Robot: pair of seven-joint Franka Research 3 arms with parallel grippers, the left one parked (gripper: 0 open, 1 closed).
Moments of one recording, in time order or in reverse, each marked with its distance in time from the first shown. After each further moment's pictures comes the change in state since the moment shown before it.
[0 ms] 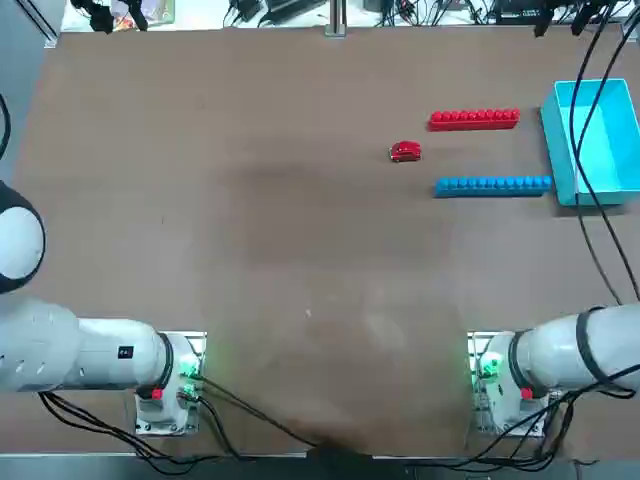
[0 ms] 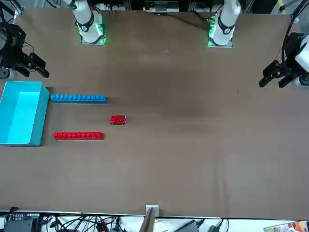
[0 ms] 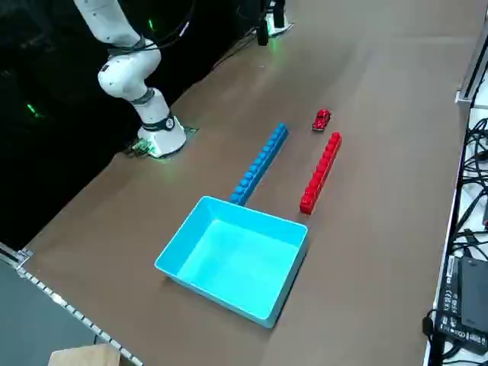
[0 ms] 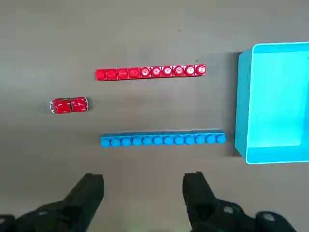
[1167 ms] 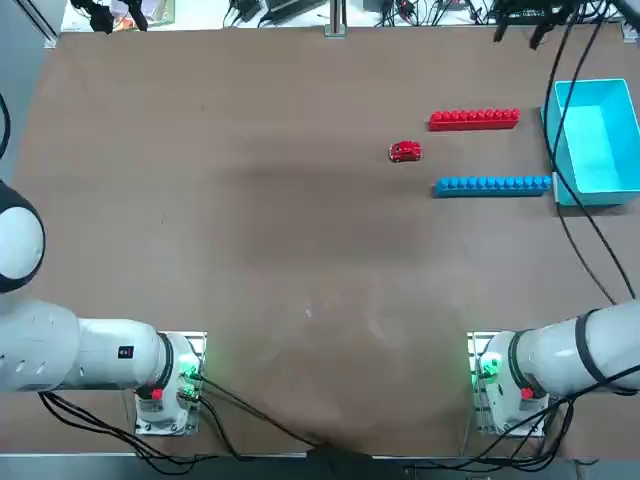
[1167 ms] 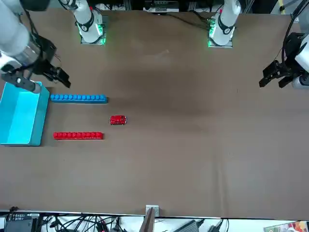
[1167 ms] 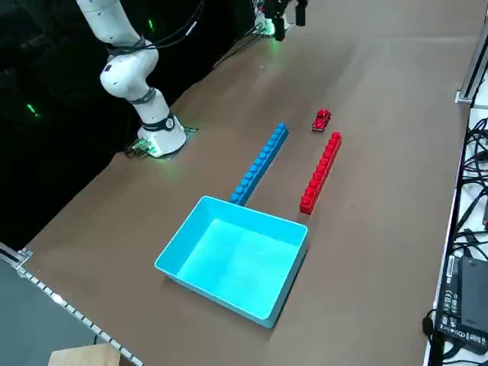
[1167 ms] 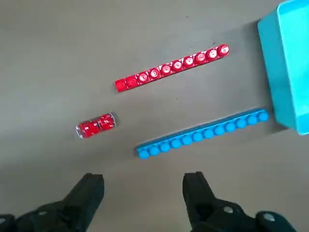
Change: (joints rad) arm 0.144 0.048 0.010 -0.034 0.013 0.085 0.426
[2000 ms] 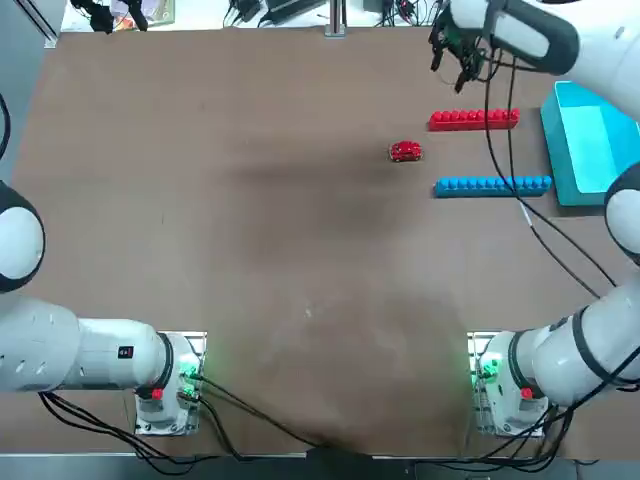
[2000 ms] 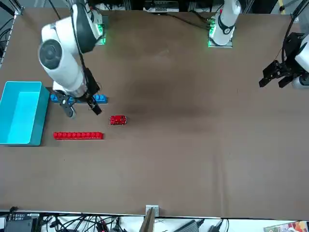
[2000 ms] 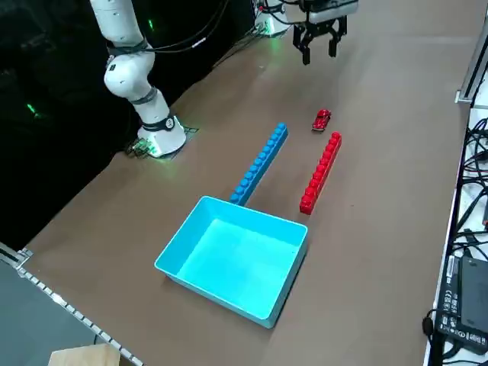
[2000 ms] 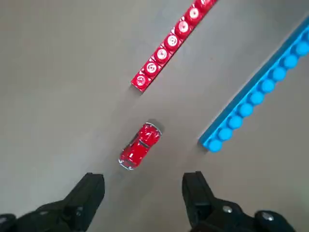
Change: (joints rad) arm 0.163 0.184 0.001 -0.085 0.013 0.280 0.694
